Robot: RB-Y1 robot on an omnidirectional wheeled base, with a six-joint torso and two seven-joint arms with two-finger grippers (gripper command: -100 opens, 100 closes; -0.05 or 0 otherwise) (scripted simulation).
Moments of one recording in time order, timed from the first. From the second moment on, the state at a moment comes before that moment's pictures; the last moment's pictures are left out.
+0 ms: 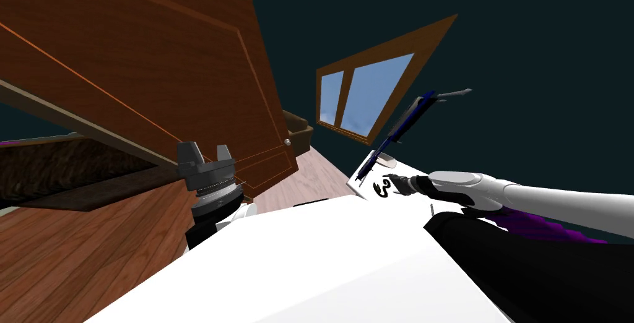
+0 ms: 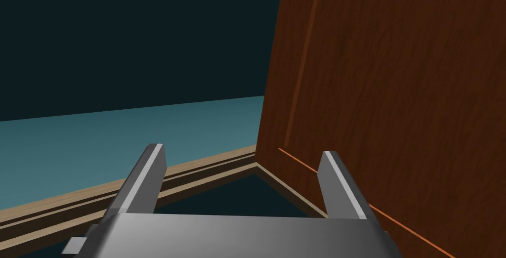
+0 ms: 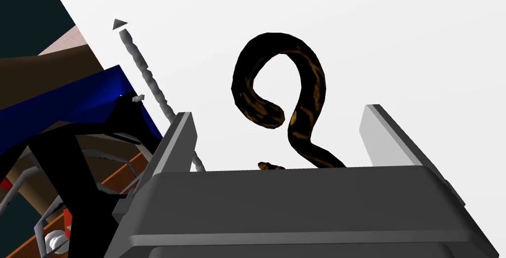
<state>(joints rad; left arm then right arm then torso) 0.55 -0.02 0.04 -2.36 0.05 -0.63 -0.17 1.11 -1.71 -0.08 -1.58 0.61 -0.29 1.16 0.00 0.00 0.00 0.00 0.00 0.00</state>
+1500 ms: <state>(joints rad) 0.55 -0.02 0.04 -2.36 0.05 -0.63 -0.17 0.70 -1.53 0.04 -1.46 0.97 -0.56 1.14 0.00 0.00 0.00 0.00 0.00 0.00</state>
